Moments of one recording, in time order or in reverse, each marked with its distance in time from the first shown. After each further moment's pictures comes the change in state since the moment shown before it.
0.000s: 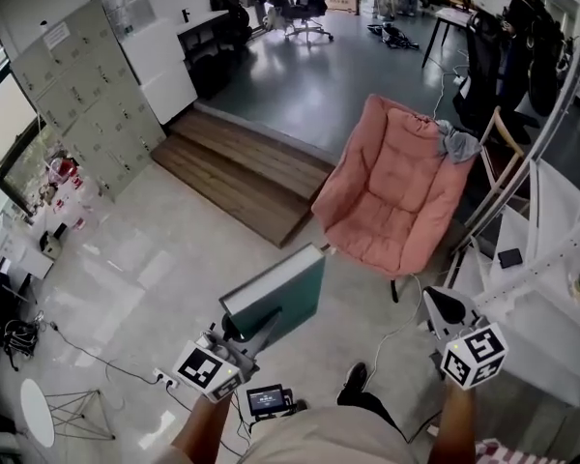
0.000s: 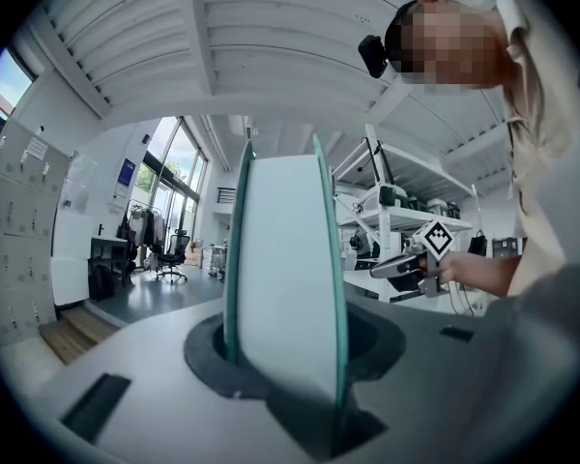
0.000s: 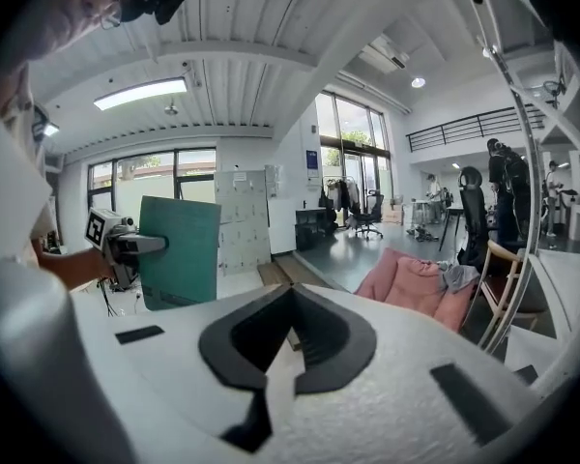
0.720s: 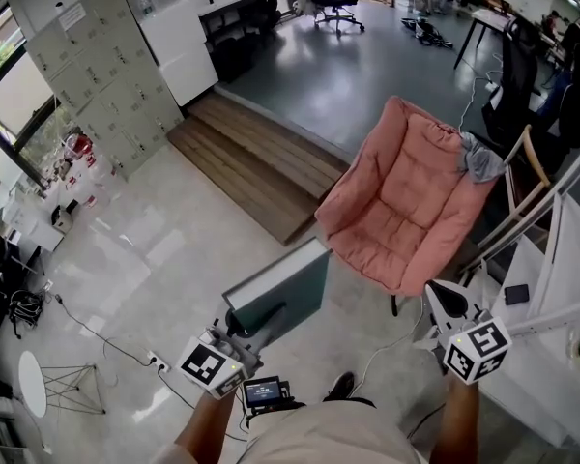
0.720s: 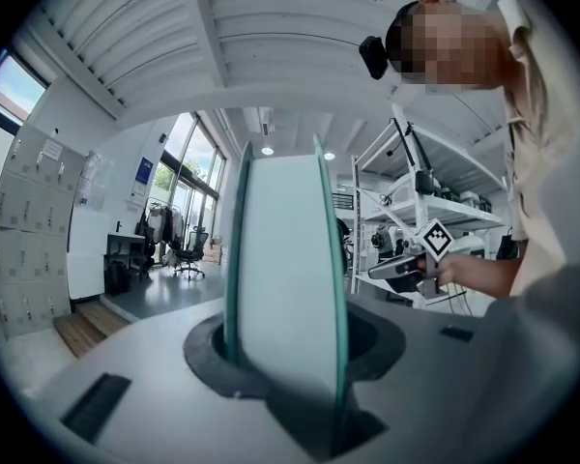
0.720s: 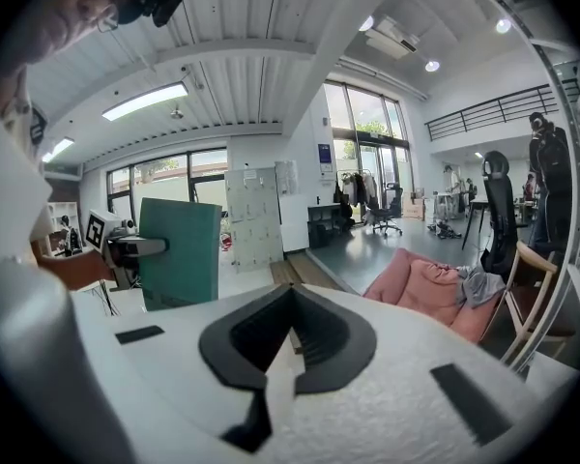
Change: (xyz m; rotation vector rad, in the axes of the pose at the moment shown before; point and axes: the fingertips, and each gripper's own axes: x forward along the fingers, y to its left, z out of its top) left arm 0.122 0.026 -0.003 -0.034 0.026 0.128; right arm 0.086 -0.122 0.018 -0.002 0.018 0.129
